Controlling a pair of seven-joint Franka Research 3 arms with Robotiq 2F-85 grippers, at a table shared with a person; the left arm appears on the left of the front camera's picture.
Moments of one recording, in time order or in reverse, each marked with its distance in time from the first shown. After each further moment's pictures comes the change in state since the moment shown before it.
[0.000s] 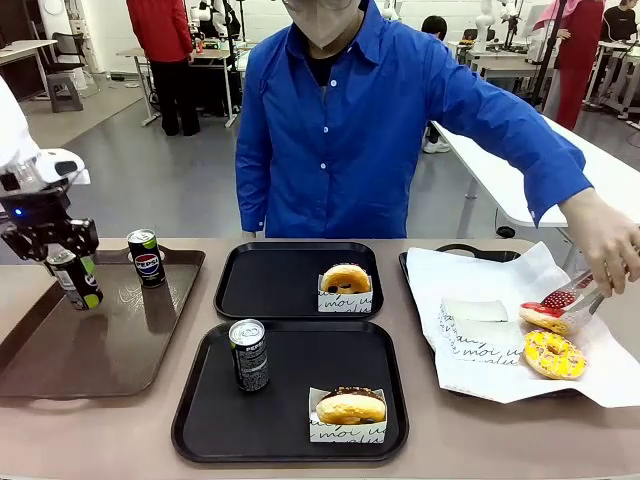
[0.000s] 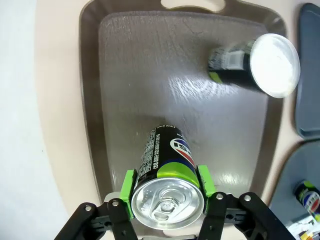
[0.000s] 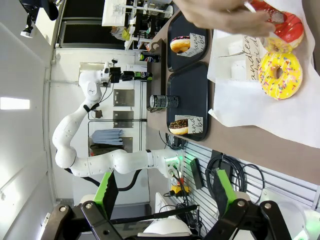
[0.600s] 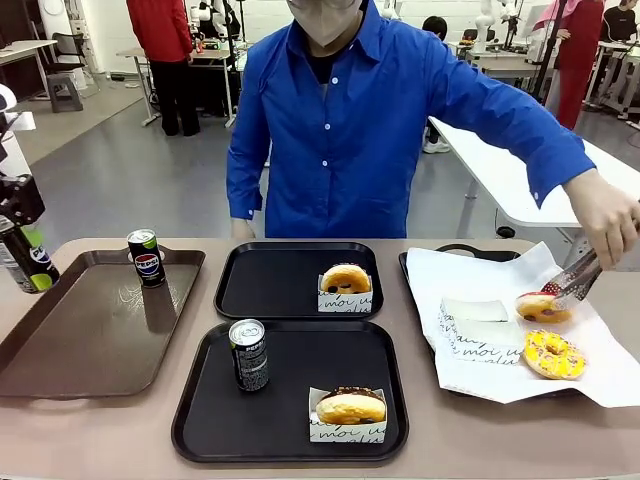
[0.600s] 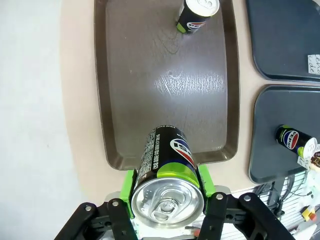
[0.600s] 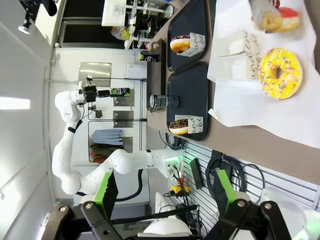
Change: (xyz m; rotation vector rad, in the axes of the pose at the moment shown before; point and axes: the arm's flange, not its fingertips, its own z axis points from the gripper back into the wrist) left arm -0.098 -0.014 0.119 -0.007 -0.046 -0.042; right arm 0.000 0.000 0.000 0.000 0.001 0.000
